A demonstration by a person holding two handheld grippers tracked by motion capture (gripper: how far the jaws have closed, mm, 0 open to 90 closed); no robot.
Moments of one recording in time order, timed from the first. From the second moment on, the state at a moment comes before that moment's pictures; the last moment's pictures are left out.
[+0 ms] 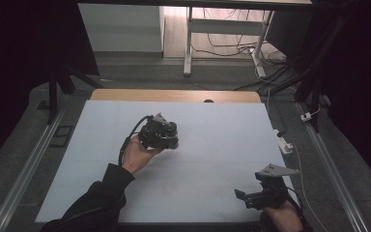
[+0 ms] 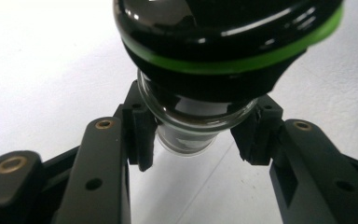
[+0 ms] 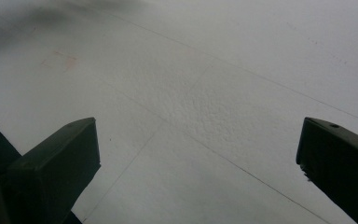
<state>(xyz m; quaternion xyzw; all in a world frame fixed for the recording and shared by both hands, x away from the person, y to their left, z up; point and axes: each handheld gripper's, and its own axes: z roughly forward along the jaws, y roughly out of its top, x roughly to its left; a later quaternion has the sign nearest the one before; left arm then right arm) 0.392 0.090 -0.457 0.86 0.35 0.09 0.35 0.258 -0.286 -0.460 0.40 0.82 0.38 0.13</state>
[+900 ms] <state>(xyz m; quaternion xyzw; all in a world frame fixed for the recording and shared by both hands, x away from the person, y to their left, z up) 0.415 0.075 -0.494 0.86 0.36 0.11 0.33 0.257 -0.285 -0.460 0.40 0.83 0.37 0.13</state>
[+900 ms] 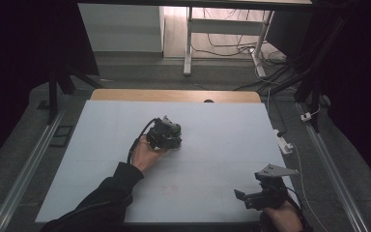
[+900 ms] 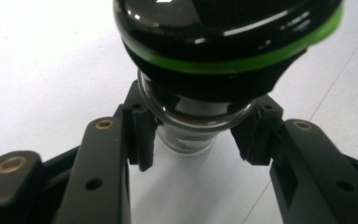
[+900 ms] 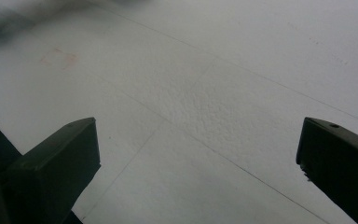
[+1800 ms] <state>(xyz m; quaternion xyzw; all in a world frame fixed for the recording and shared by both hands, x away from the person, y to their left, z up) 0.414 0.074 -0.500 0.87 0.35 0.12 0.34 0.257 -0.289 -0.458 0.41 0.81 0.39 0.13</state>
